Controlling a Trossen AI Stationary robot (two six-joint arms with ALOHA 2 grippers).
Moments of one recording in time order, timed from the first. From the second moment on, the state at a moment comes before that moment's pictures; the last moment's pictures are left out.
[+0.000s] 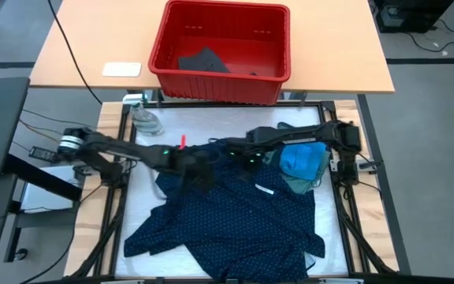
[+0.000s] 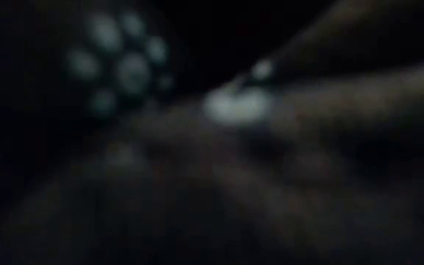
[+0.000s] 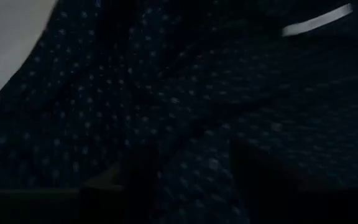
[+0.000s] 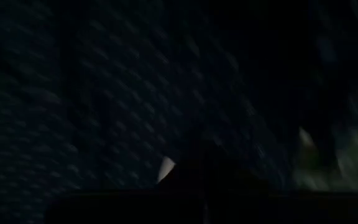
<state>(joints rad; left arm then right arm) -0.11 1.49 1.07 -0.63 -0.26 -0.79 -0.10 1.95 1.55 -1.07 -0.12 0.43</state>
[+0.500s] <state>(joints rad) 0.10 1.73 1.07 -0.62 -0.01 -0.49 0.02 1.41 0.88 -1.00 -0.06 0.96</state>
